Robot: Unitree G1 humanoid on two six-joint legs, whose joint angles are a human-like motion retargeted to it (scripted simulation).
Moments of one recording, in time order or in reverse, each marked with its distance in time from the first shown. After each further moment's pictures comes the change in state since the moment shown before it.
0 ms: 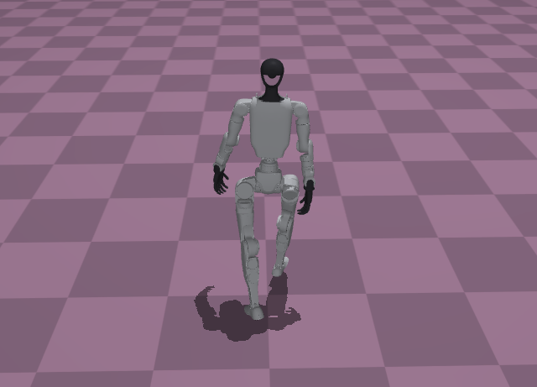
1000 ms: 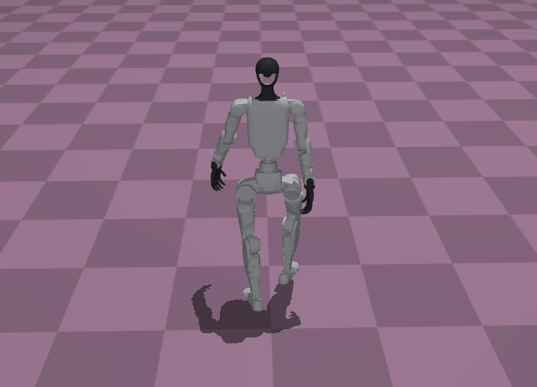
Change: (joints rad) left arm -0.143 0.052 -0.042 0.037 -0.012 0.066 -0.011; right arm 0.013 0.010 -0.005 -0.035 -0.003 0.000 -0.059; waist 0.022 0.023 0.009; left_leg -0.230 0.062 0.075 -0.088 -0.055 0.139; right_leg 0.028 -0.045 -0.103 0.067 -0.095 0.087
